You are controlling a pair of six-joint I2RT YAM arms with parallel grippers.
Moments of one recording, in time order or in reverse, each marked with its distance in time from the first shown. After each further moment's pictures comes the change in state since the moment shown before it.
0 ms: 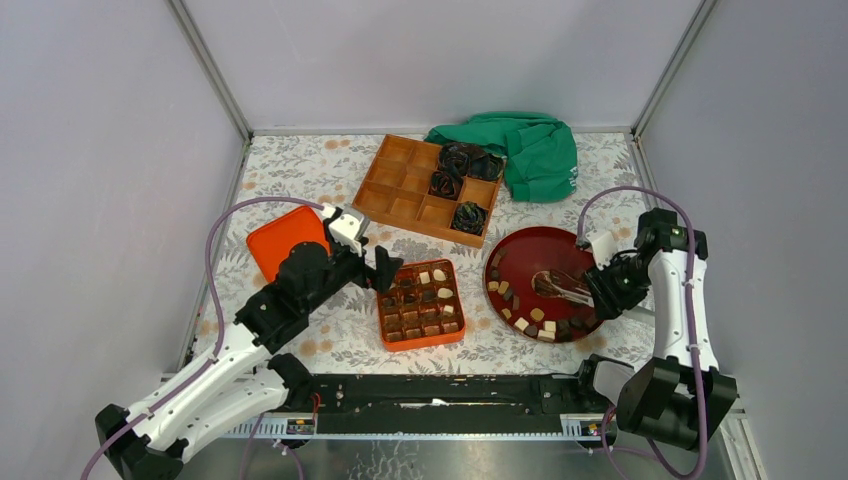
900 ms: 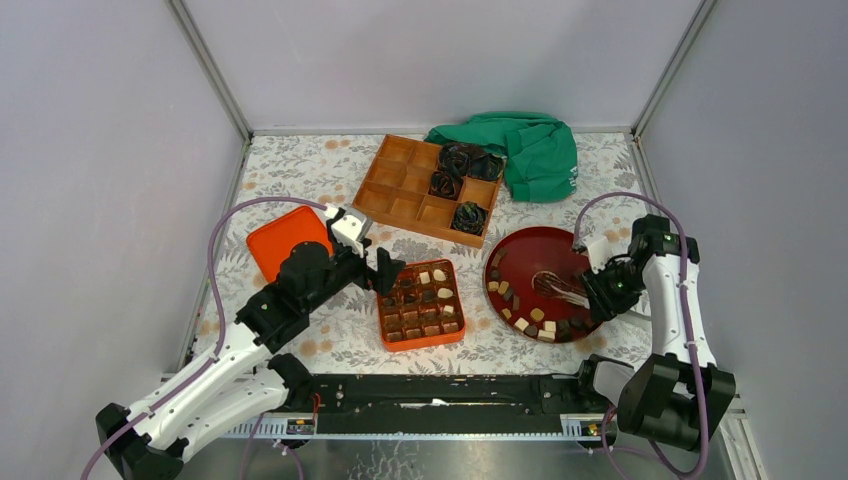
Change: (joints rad) left arm 0.000 0.004 -0.001 0.000 0.034 0.000; right arm 0.012 -0.006 -0.093 0.090 -0.021 0.034
